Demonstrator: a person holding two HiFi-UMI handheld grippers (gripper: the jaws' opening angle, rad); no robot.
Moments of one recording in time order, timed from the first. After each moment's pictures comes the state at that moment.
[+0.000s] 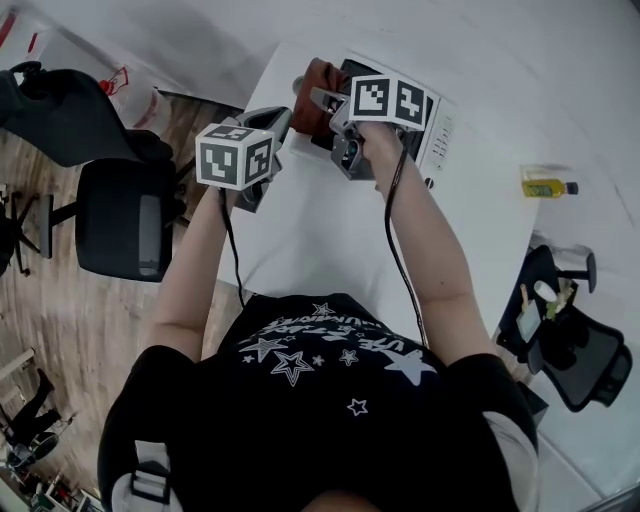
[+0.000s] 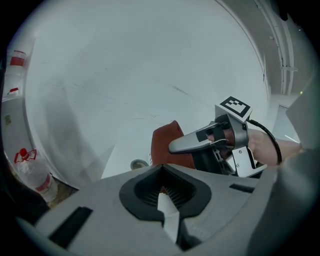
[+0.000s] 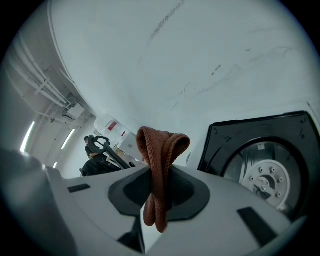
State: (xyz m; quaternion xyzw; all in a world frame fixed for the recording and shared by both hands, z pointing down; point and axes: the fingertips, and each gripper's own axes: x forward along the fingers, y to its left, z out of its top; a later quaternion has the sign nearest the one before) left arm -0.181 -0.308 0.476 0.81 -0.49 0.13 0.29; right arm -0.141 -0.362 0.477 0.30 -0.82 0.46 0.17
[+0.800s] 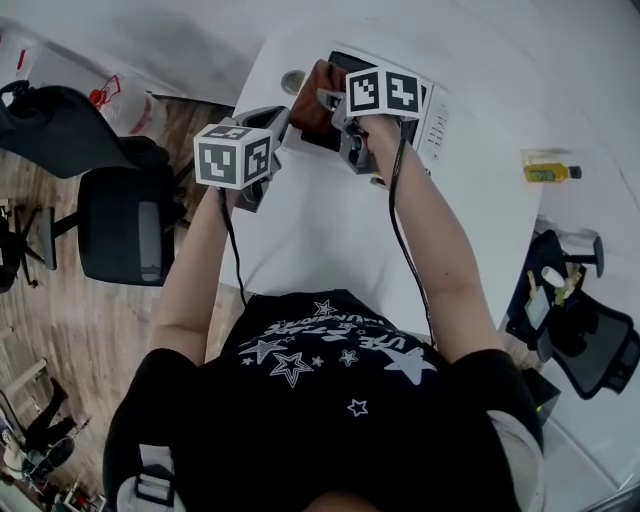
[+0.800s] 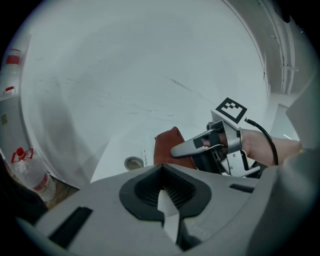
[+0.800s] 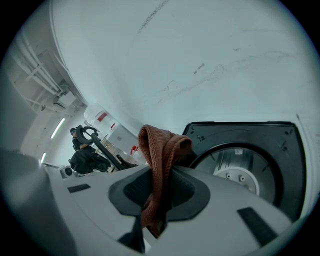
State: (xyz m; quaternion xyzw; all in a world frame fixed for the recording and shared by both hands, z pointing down) left arm -0.161 -0.313 0.489 0.81 -0.48 0.14 0.30; right arm -0.104 -0.371 0.509 0.33 -0.80 0.44 0.24
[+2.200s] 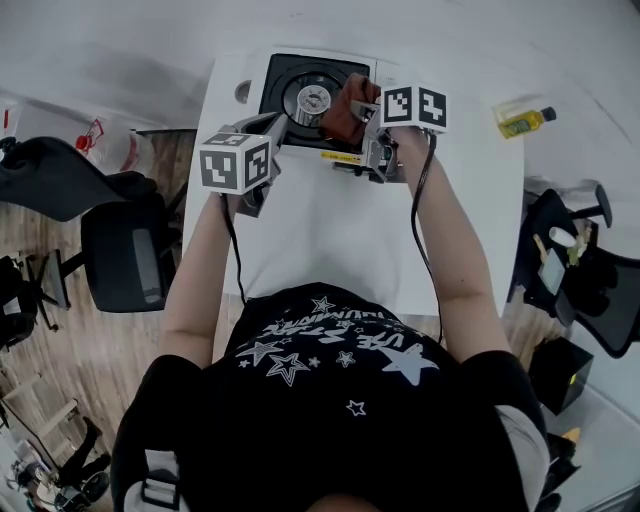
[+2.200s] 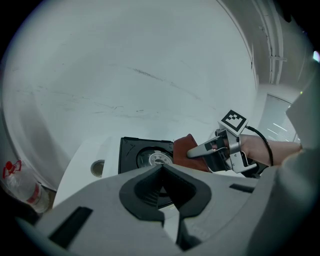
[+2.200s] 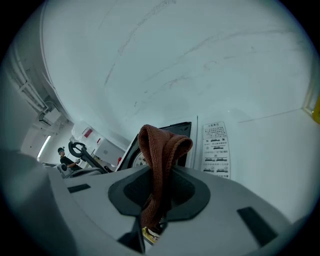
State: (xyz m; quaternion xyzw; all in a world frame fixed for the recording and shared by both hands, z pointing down) left arm -0.062 -0.301 0.472 0.84 -0.43 0.17 0.27; right arm 0.075 -0.345 0.508 0.42 -0.75 0.47 0.19
